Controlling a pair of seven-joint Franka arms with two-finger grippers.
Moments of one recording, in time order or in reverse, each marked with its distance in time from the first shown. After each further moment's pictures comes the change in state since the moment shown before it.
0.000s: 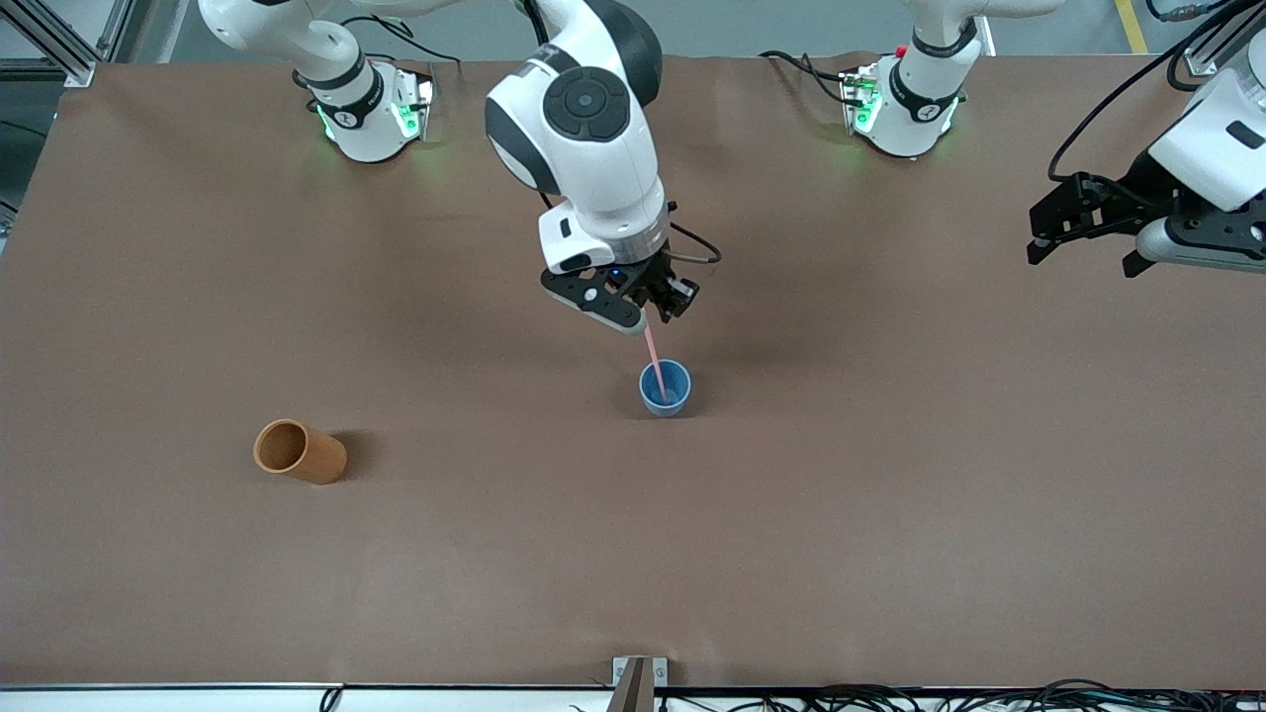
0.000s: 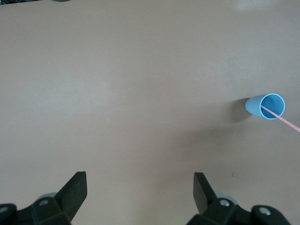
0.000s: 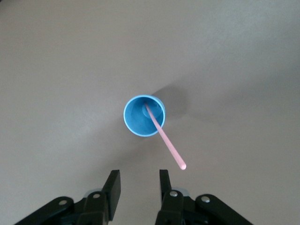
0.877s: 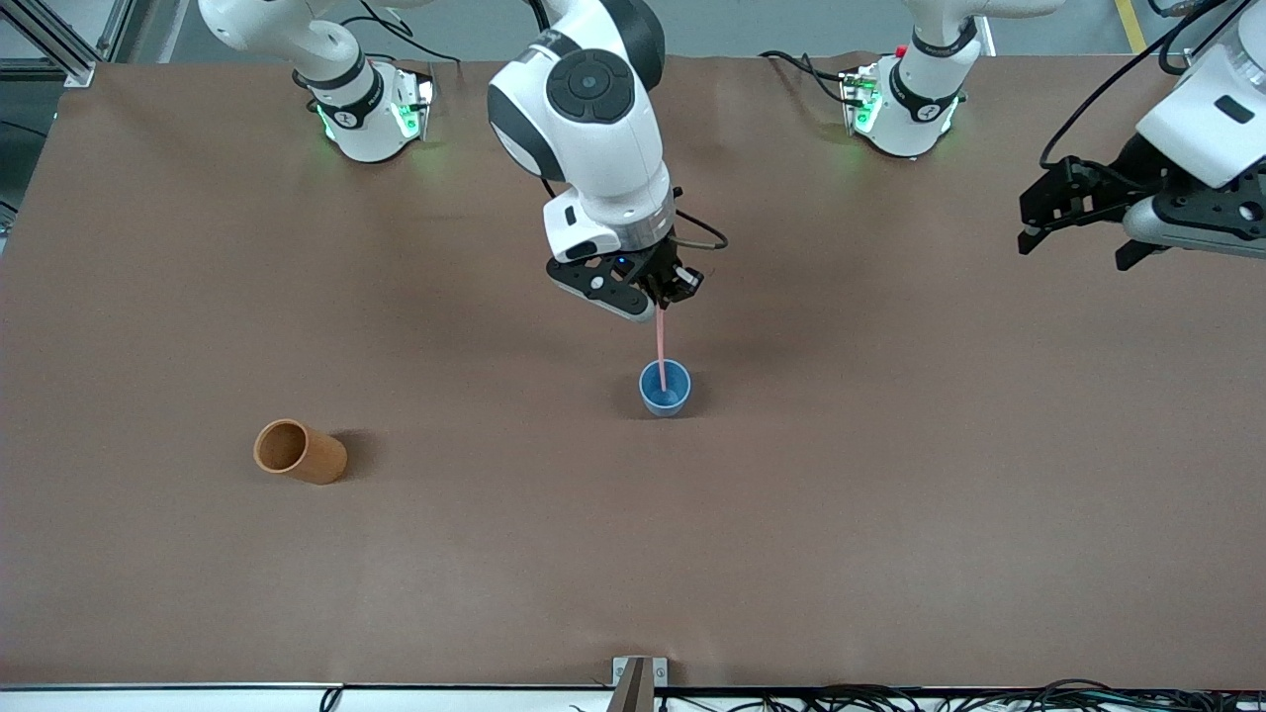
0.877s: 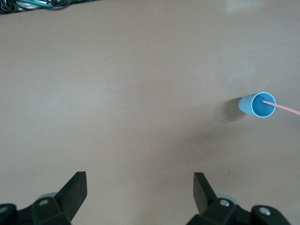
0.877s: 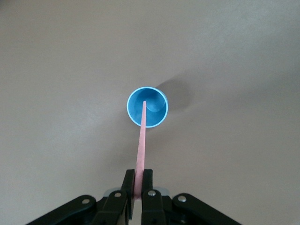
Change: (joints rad) left arm -0.014 -0.012 -0.025 0.005 0.000 0.000 -0.001; right arm 0.020 -0.008 0.017 -0.013 -0.008 0.002 0.001
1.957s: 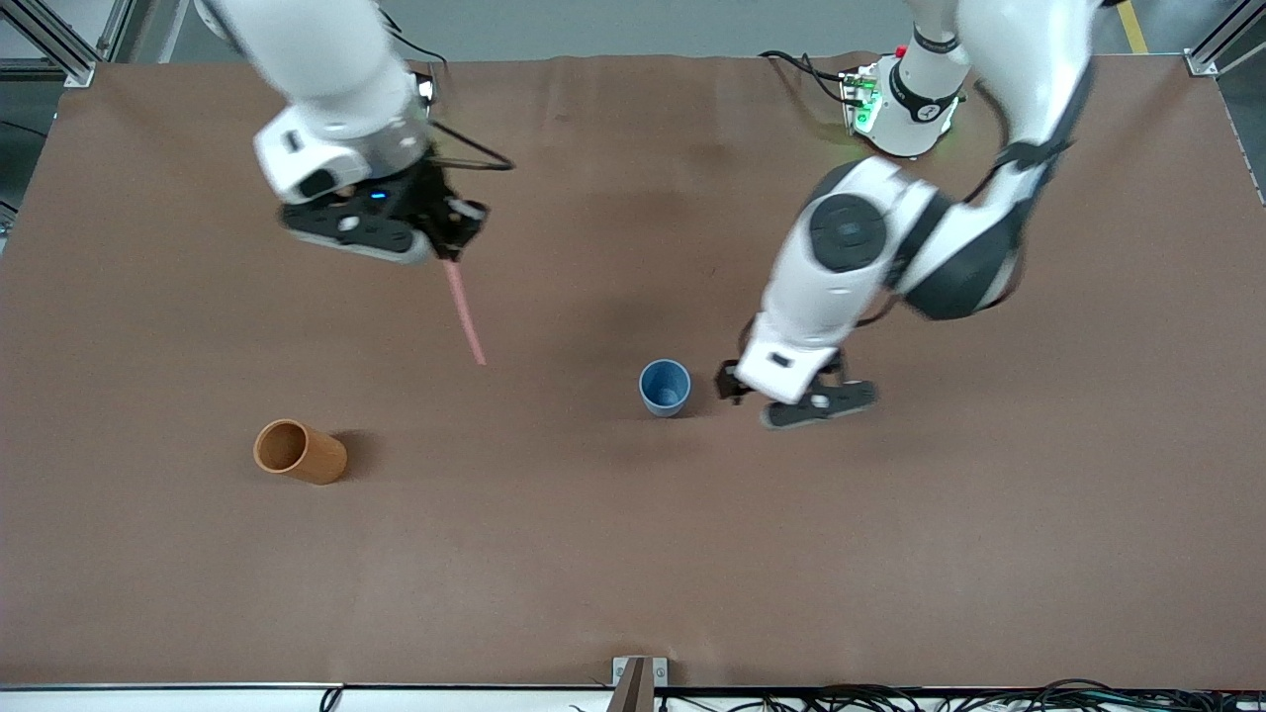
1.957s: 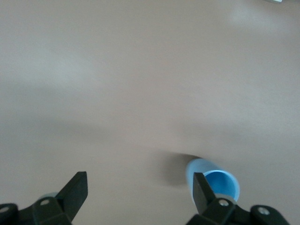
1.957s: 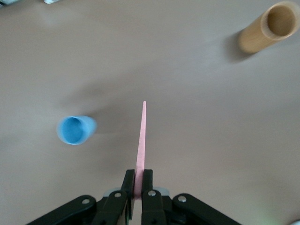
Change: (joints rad) left arm -0.033 0.401 -0.311 -0.027 0.219 0.397 -0.712; right arm -0.166 -0.379 0.002 -0.228 -0.077 -0.218 -0.343
